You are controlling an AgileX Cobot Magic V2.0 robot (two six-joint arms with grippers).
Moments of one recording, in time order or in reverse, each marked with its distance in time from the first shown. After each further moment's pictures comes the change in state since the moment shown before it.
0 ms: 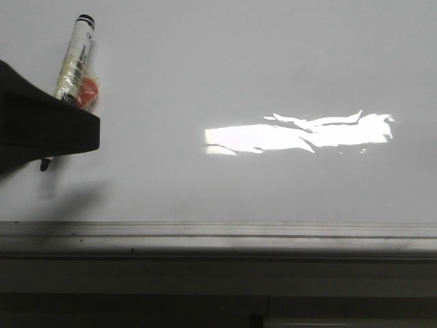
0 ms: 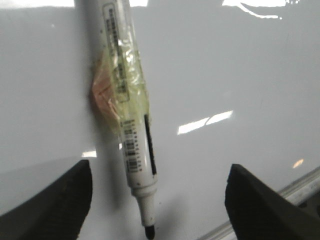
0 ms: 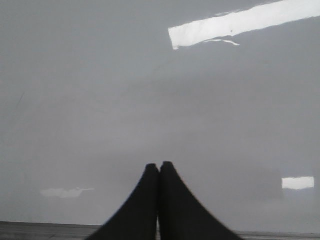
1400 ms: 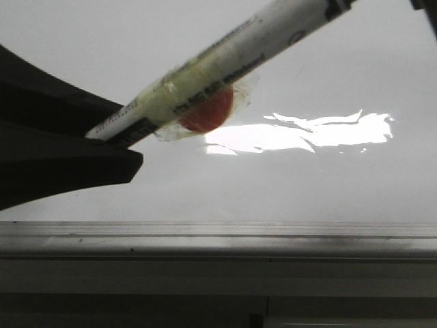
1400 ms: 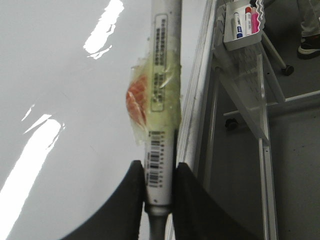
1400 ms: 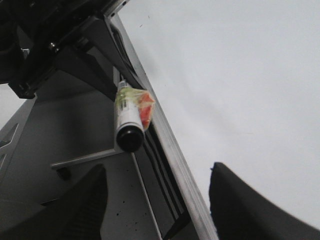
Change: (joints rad) left arm -0.039 -0.055 -0.002 1.134 -0.039 0.003; right arm 0.712 0.614 -0.363 0.278 0.040 -0.765
